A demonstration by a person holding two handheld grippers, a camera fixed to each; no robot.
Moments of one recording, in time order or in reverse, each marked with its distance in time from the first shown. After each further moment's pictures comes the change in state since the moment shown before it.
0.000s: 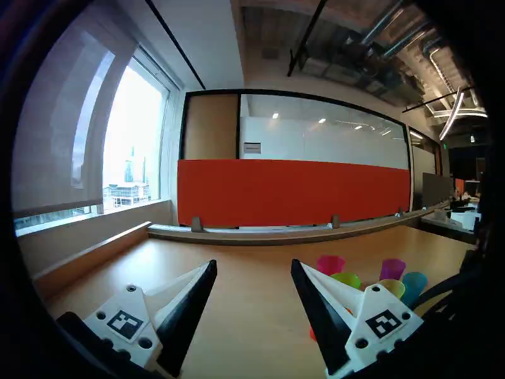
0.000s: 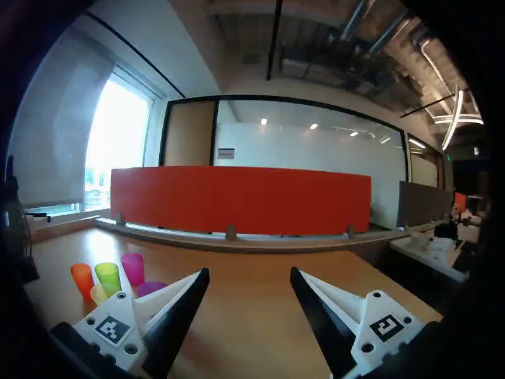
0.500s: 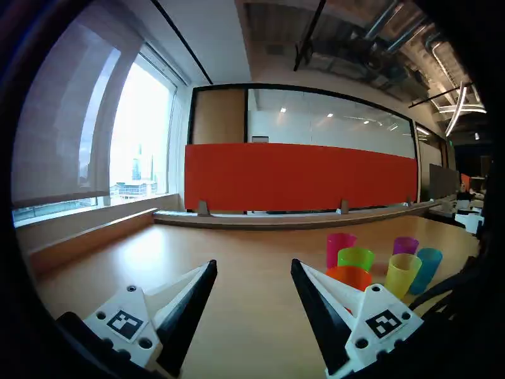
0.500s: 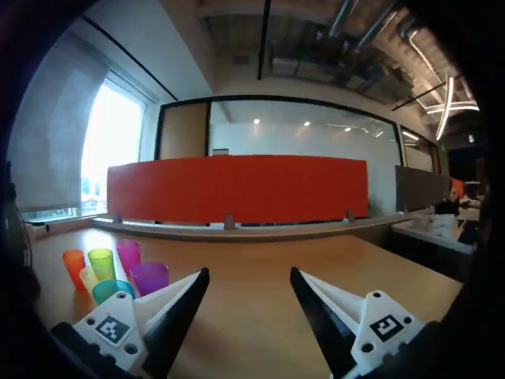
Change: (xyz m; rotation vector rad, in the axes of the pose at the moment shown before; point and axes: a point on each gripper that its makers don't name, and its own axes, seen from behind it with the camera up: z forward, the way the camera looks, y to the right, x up) left arm -0.063 -0.003 0.000 0.049 -0.012 -0.006; right arm -0.065 -0.005 0.005 -0.026 0.026 0.054
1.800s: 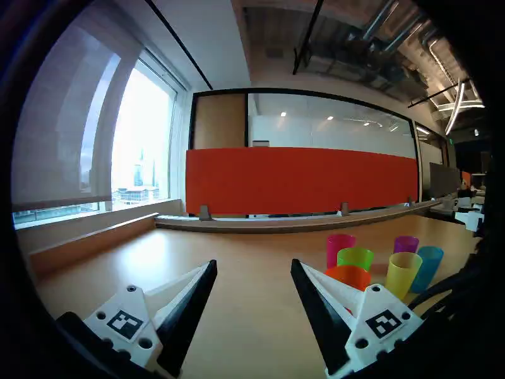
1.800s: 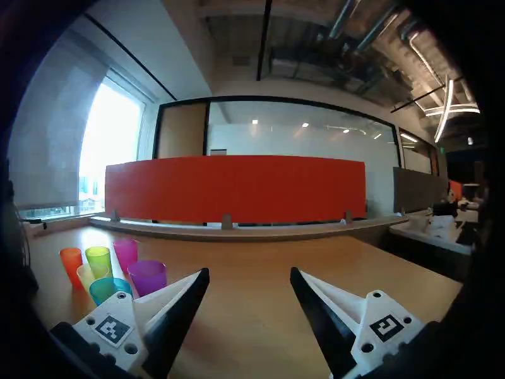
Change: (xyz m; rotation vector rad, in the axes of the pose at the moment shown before) left arm -0.006 0.004 -0.004 0.013 0.023 0.019; right arm -0.008 0.000 0.000 -0.018 0.003 -0.009
